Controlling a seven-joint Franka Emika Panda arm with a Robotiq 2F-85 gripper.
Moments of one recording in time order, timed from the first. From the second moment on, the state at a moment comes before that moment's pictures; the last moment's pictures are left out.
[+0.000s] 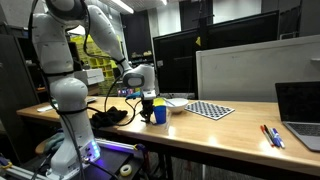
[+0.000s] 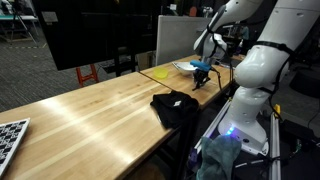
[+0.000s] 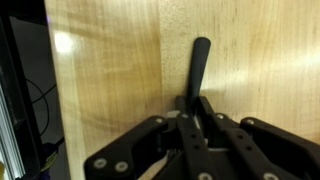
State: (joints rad) arm -0.35 -0.05 -0.33 -2.77 0.25 2.66 0.82
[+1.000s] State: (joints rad) arm -0.35 -0.09 -0.31 -2.77 -0.03 2.49 1.16
